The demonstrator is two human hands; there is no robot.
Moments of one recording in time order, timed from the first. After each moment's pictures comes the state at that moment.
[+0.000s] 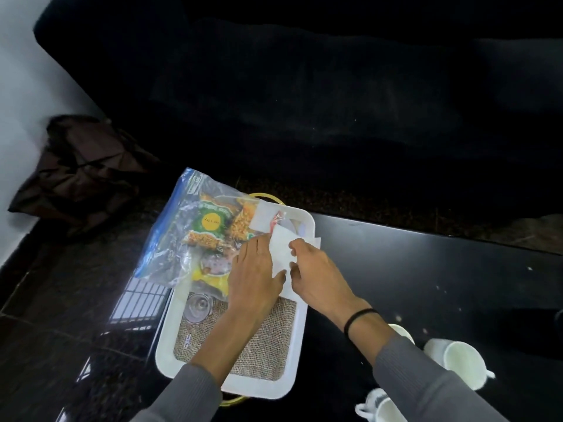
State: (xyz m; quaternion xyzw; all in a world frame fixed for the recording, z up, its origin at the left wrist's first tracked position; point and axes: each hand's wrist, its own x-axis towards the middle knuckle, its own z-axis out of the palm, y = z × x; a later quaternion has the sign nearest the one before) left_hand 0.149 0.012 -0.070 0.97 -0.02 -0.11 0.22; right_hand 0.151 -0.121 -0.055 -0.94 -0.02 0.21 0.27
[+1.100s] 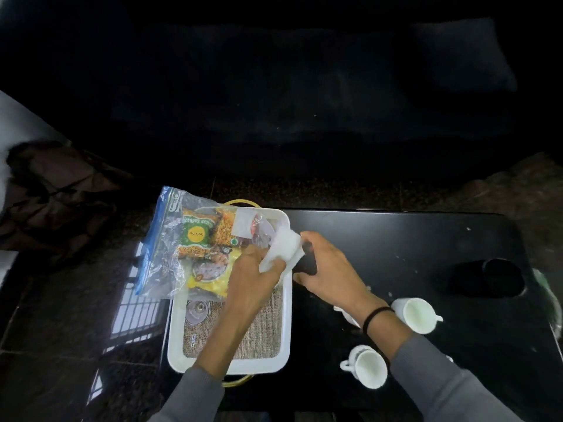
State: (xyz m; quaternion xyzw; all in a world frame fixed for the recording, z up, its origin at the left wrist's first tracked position) left_hand 0.145 0.001 -0.010 0.87 0.05 -0.20 0.45; right_hand 0.120 -0.168 0.009 -0.90 0.09 0.18 0.39
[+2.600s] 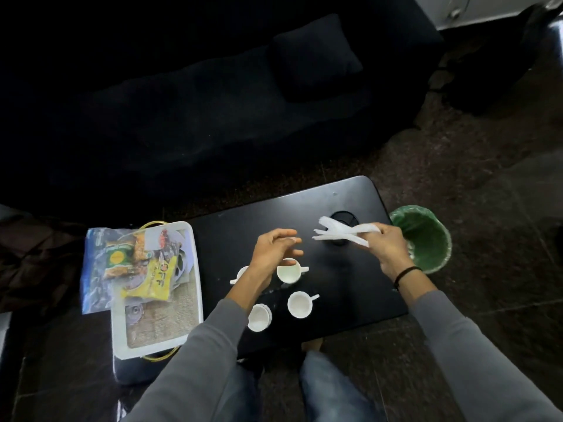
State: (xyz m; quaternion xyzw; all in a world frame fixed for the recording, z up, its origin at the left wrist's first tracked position) left_hand 0.034 -0.293 0.086 0.71 0.10 -0.40 0.57; right_hand -0.064 -0.511 0.060 -0.63 0.53 0.00 0.56
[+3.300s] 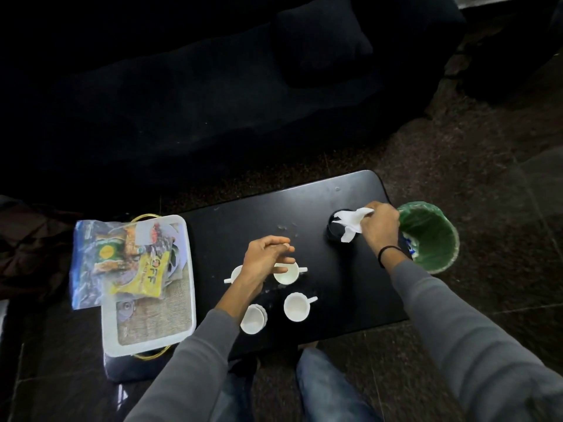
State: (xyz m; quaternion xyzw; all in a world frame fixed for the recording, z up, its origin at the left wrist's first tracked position) left_hand 0.039 -0.287 0.058 0.72 0.14 -0.40 0.55; right_hand -0.016 -0.534 0.030 -0.84 0.44 0.00 0.32
